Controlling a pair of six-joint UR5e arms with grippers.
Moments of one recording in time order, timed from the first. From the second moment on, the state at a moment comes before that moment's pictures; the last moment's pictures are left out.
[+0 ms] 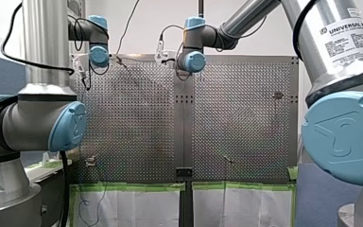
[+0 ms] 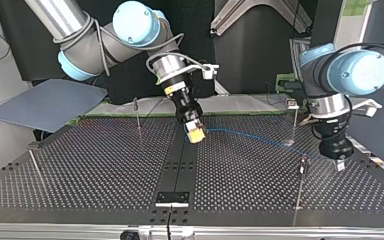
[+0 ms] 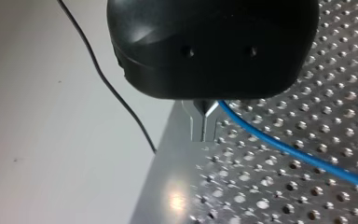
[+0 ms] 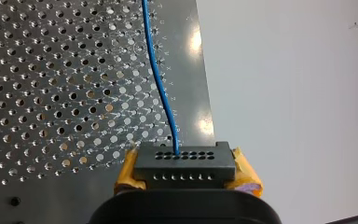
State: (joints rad) left arm 0.08 -1.53 -1.78 -2.81 -1.80 -1.87; right arm 2.40 -1.21 1.41 -0.45 1.58 1.63
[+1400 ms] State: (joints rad) left arm 0.16 -1.63 -1.68 -2.80 -1.59 -1.93; right arm 2.37 -1.17 1.39 -0.46 1.57 1.63
